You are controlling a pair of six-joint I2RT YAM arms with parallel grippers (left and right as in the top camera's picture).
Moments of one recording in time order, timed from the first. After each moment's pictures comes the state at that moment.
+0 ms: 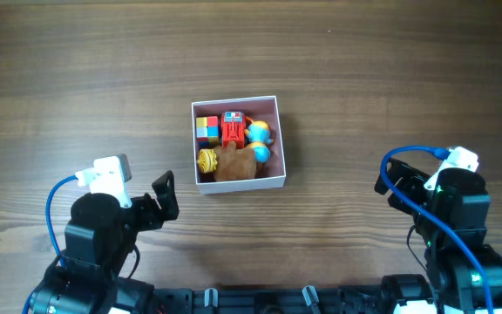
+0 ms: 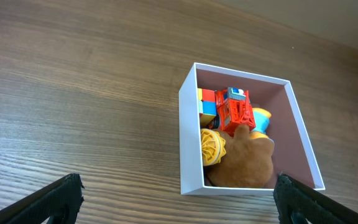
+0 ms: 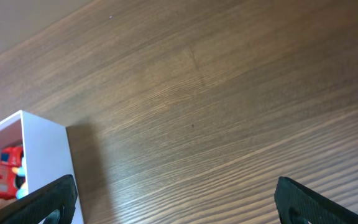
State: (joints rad) left arm -0.27 0.51 0.74 -0.84 -0.10 -0.43; right arm 0.04 0.62 0.73 -0.83 0.11 0.47
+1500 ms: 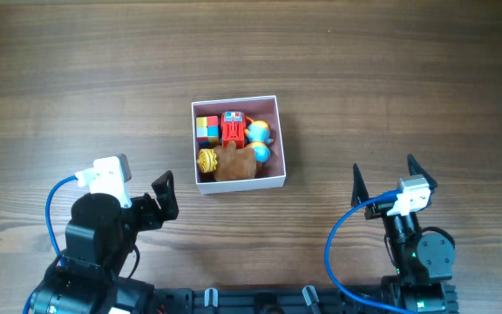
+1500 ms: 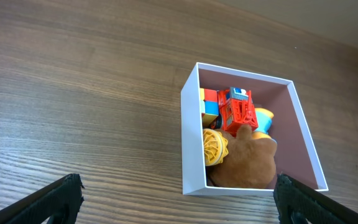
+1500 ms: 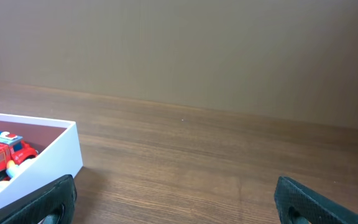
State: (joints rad) left arm -0.27 0.51 0.74 -0.84 -0.11 -0.43; right arm 0.06 0.02 0.01 0.00 -0.09 -0.08
